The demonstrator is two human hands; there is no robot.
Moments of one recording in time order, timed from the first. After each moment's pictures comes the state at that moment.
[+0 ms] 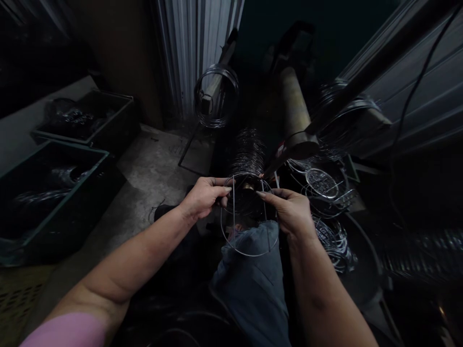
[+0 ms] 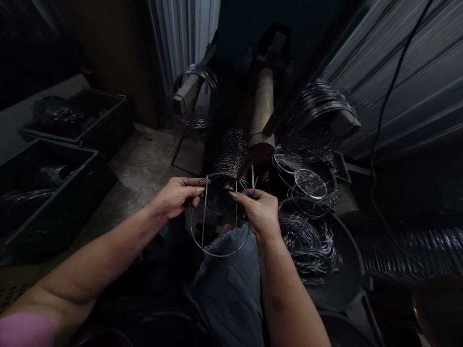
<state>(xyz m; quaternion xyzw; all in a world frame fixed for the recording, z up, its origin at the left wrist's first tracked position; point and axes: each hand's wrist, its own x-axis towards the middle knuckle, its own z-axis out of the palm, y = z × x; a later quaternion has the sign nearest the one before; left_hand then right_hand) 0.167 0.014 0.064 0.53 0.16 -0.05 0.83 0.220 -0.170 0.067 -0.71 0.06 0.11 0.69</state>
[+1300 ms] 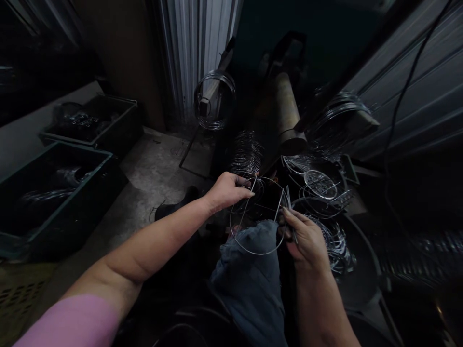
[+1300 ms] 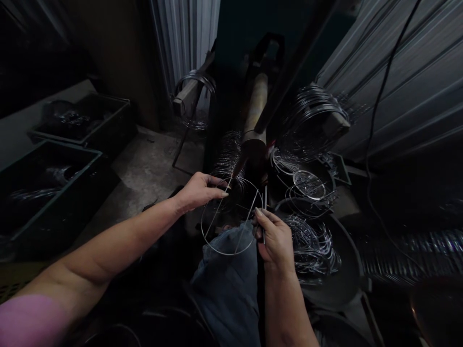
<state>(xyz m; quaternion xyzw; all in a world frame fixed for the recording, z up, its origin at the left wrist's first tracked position) 0.195 -0.022 0.061 0.75 0.07 -0.02 0.66 0.190 -0.226 0.046 -0.61 0.09 0.10 0.78</state>
